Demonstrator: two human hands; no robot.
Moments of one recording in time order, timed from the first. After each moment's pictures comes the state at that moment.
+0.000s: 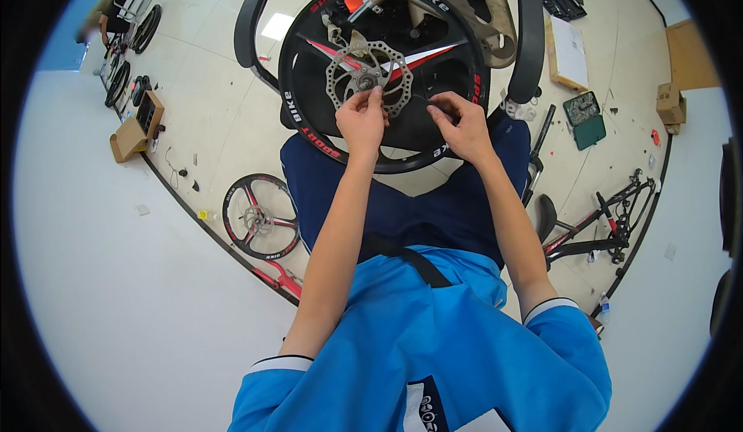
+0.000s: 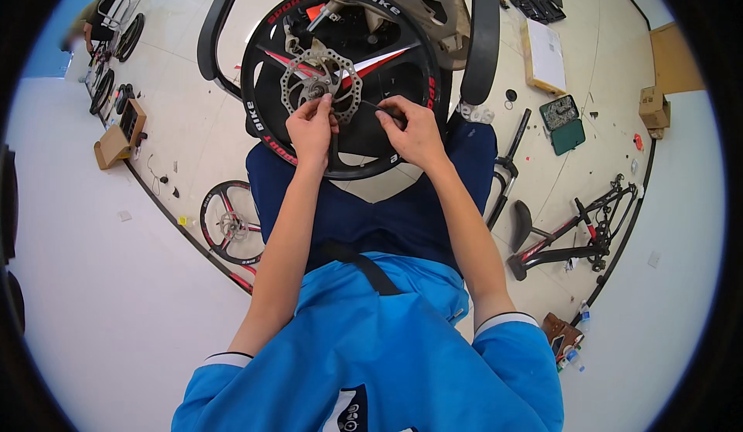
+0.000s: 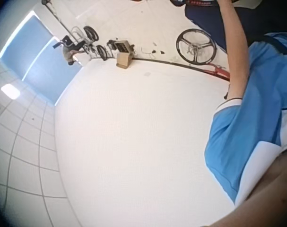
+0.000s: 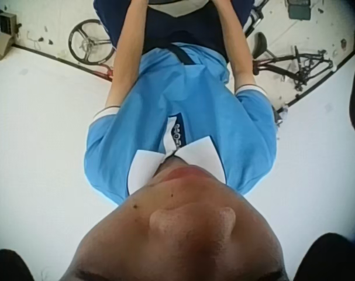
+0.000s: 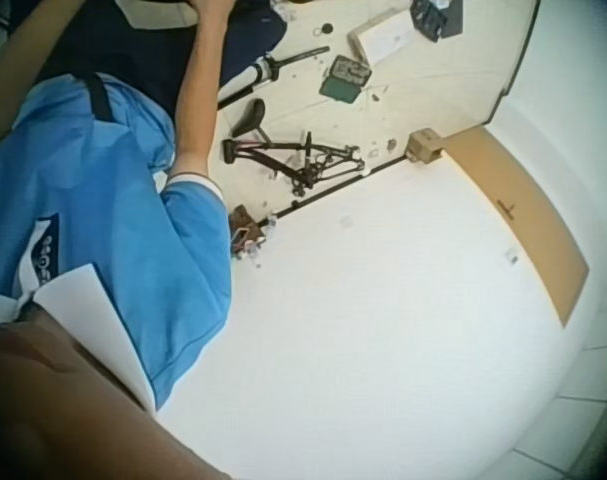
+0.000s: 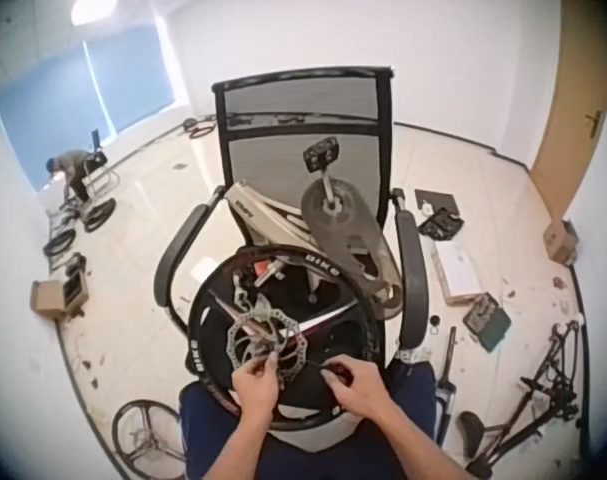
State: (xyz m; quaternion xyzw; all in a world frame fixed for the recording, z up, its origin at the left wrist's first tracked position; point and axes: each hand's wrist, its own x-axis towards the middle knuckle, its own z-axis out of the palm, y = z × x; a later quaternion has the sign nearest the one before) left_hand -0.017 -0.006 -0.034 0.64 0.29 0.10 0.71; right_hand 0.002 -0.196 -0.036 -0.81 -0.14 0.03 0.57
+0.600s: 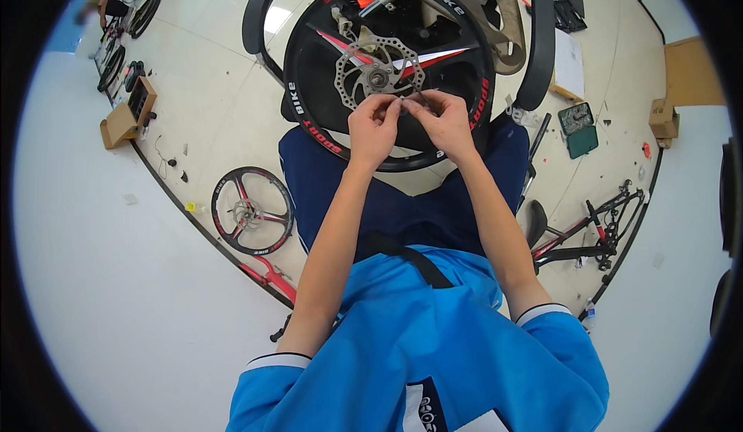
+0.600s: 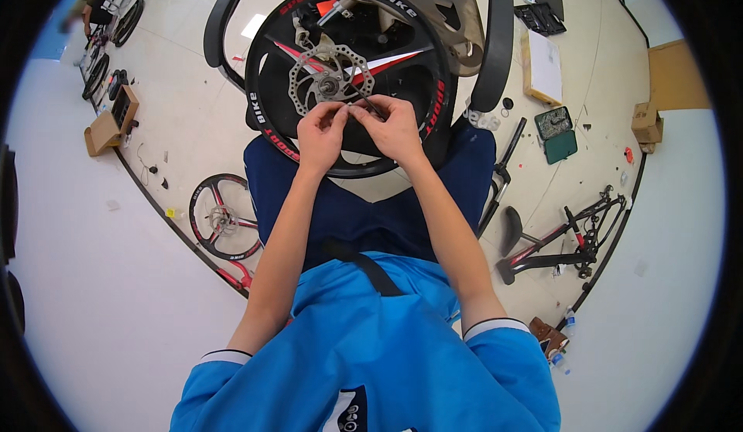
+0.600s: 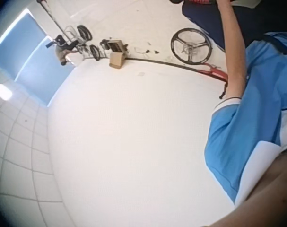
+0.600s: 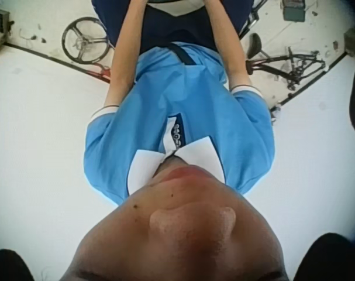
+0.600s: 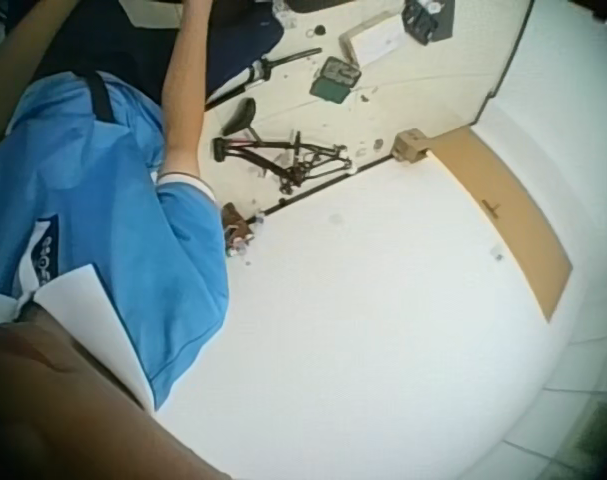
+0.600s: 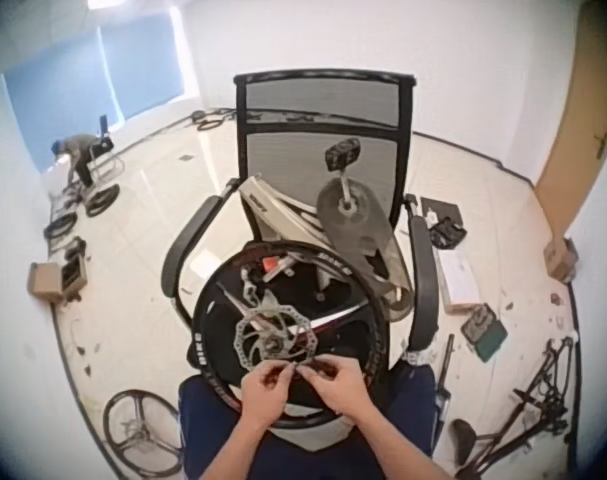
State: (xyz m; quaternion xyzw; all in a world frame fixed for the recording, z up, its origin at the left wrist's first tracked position) left_hand -0.038 0.006 -0.055 0.73 0.09 0.15 0.66; right_hand 0.003 -0.143 -0.033 -0.73 -0.08 0.10 0.67
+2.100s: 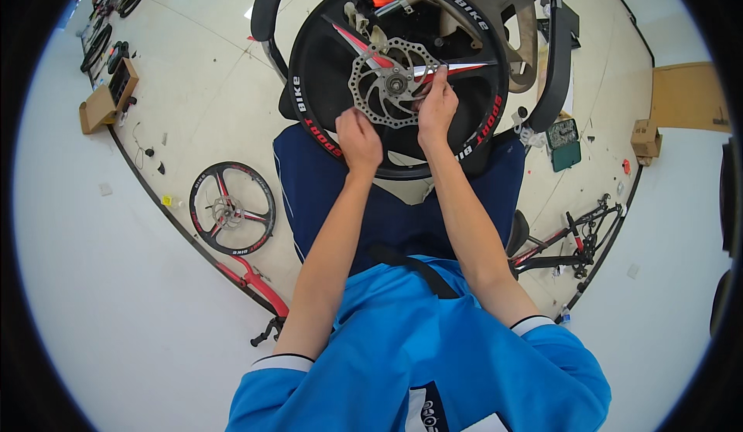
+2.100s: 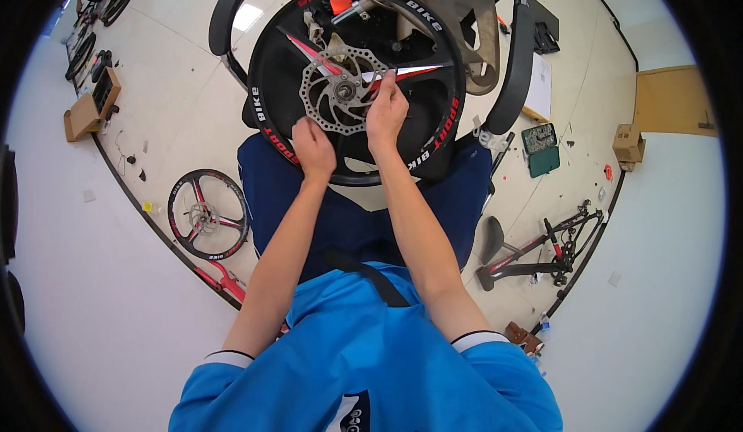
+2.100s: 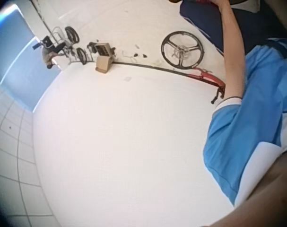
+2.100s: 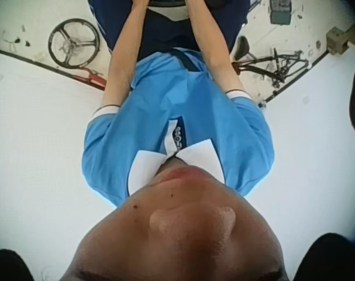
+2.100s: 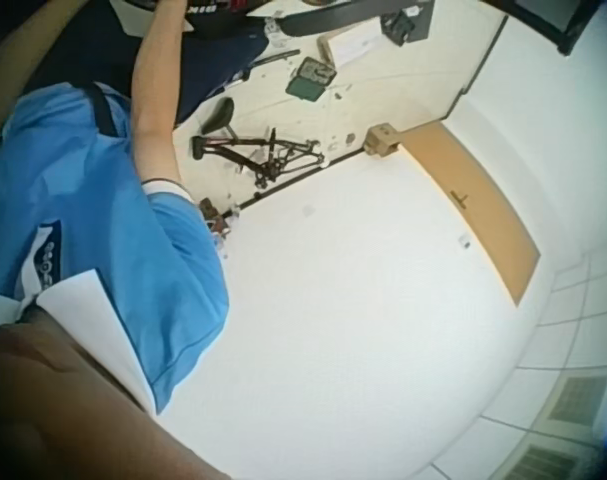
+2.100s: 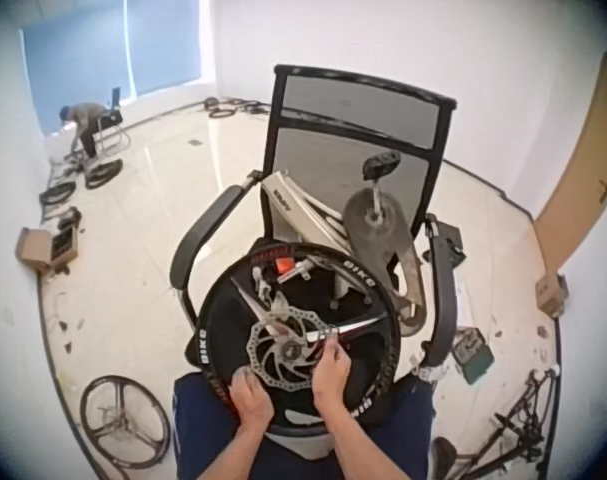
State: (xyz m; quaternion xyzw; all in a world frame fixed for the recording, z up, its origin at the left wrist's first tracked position) left_hand -0.046 0.033 -0.143 0.83 0.19 0.30 0.42; right_hand 0.035 -0.076 -0.066 -0.65 0.14 -0.02 0.75
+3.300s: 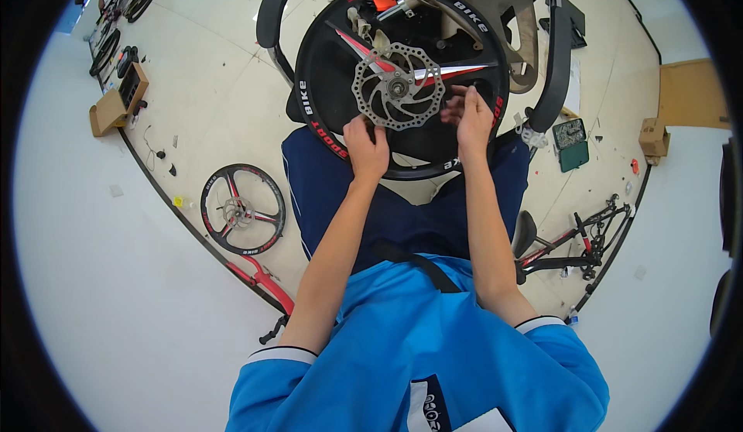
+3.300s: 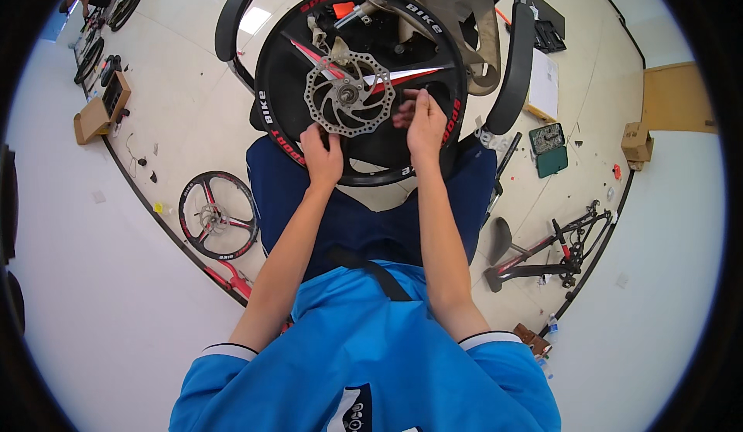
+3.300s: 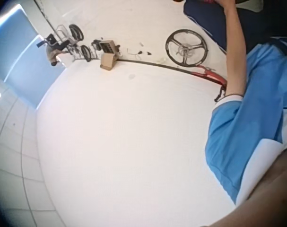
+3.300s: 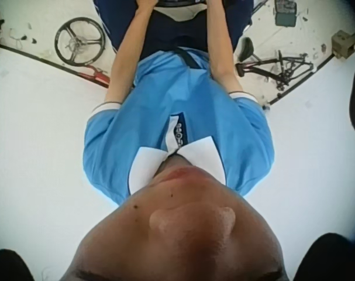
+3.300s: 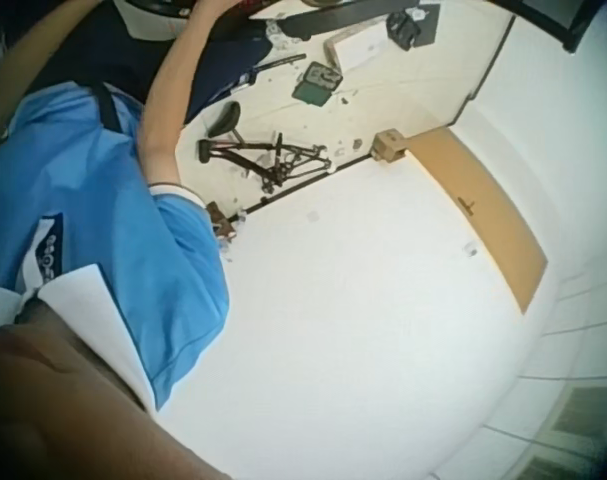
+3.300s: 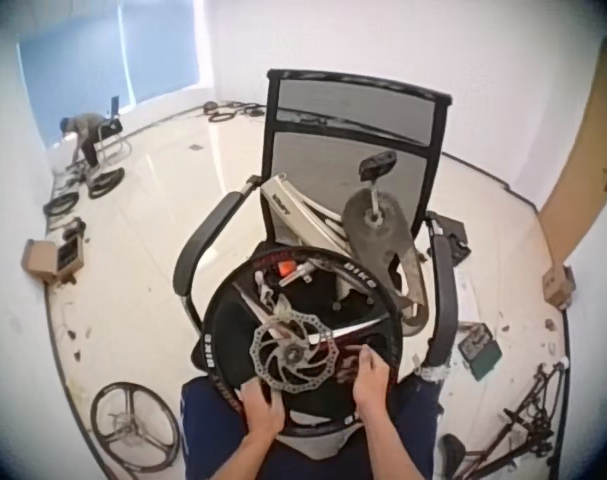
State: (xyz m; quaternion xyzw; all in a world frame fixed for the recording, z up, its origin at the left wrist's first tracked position) left_hand -0.060 0.030 -0.130 0.85 0.18 0.24 0.44; right_hand 0.027 -0.141 -0.051 -0.65 0.12 0.05 0.75
